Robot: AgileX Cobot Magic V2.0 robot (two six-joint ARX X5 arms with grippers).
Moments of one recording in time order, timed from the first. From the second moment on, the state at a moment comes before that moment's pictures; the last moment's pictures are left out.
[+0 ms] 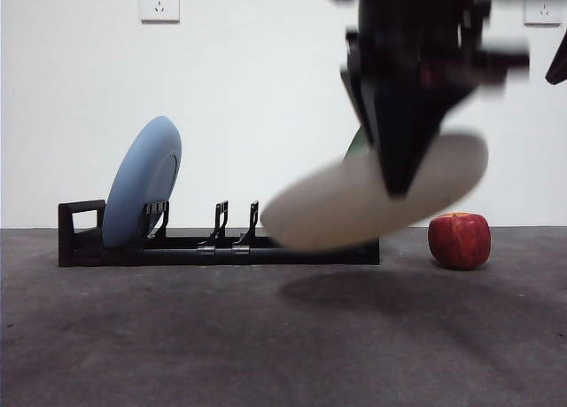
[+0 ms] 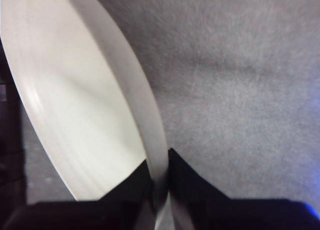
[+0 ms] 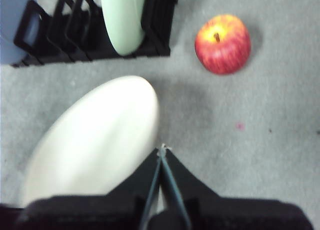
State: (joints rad) left arm -1.16 2.04 1.82 -1.11 -0.41 0.26; right arm 0.01 1.06 0.98 -0.73 -0.42 0.10
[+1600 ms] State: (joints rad) left arm -1.17 2.09 1.81 -1.14 -0.40 0.21; right arm 0.01 1.06 0.98 -0.74 -0.38 0.11
